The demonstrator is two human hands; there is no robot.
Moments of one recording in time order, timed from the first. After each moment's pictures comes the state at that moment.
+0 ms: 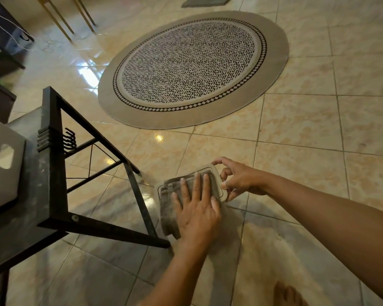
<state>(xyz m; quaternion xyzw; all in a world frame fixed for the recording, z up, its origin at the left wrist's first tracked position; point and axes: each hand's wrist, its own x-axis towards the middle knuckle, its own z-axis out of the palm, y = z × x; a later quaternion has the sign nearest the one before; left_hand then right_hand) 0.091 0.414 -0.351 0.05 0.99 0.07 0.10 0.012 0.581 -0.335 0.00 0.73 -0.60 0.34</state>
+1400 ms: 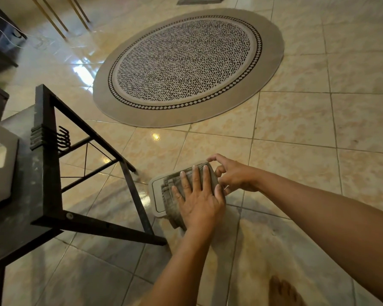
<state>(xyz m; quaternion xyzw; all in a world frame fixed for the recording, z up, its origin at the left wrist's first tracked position) 0.078 0.440 -0.343 0.01 0.99 0.09 0.14 0.012 0.575 -0.332 0.02 0.73 -0.59 0.35</state>
